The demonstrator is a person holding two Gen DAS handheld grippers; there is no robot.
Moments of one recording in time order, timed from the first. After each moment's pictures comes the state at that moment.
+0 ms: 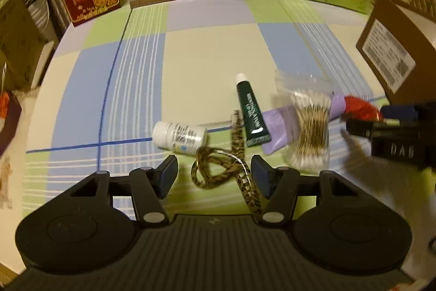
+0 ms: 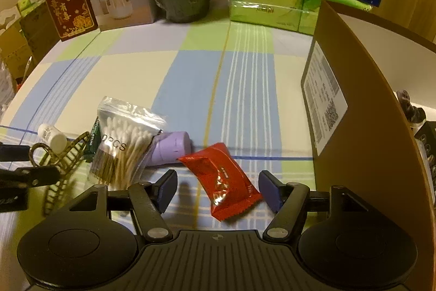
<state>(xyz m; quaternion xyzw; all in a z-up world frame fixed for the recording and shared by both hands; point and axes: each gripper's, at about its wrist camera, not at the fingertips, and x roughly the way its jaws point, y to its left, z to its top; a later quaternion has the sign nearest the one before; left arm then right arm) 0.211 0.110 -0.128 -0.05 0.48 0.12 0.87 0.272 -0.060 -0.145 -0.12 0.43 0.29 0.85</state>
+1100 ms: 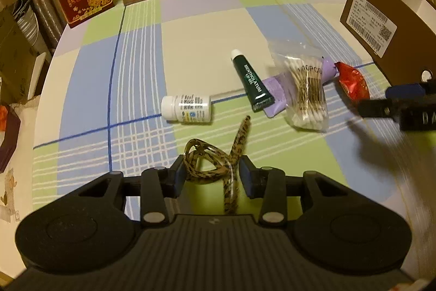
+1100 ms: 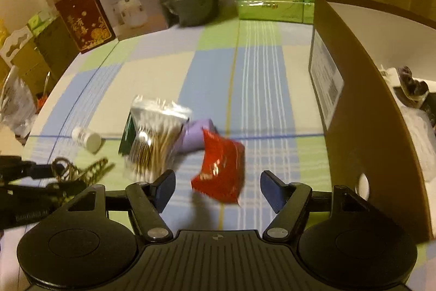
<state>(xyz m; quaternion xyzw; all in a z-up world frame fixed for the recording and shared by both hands) 0.182 0.109 -0.134 -0.02 0.49 0.09 0.87 0.250 -0.072 -0.132 -0.07 0.45 0.31 0.83</state>
